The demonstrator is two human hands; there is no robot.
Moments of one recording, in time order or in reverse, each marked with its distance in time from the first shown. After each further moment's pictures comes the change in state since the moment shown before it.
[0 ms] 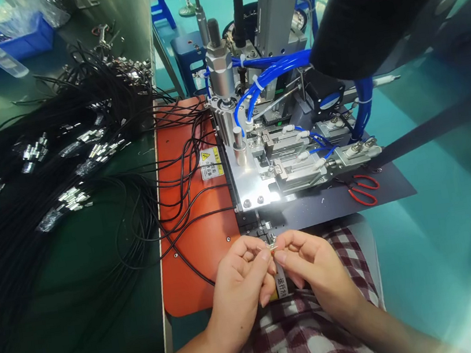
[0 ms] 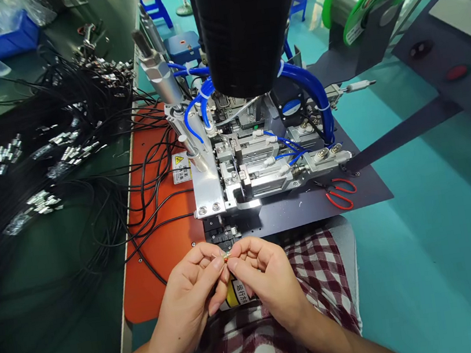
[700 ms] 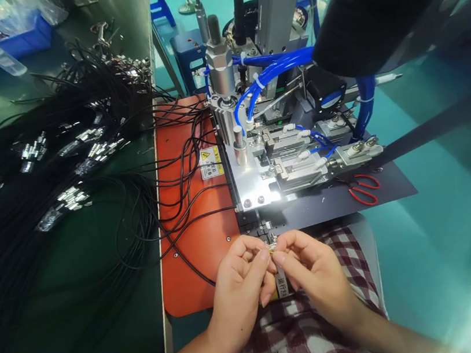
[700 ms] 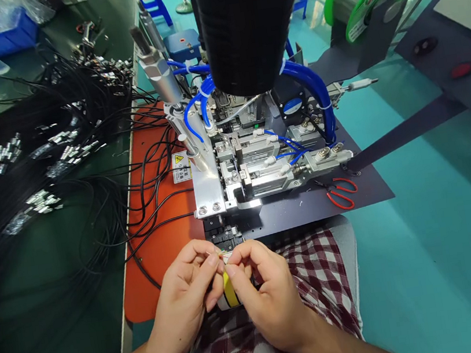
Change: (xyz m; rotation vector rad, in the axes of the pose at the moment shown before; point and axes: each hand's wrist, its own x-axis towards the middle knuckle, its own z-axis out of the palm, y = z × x) left_hand 0.000 0.004 -0.001 0.088 0.020 0.074; right_hand -0.008 0.009 0.001 -0.268 0.044 -0.209
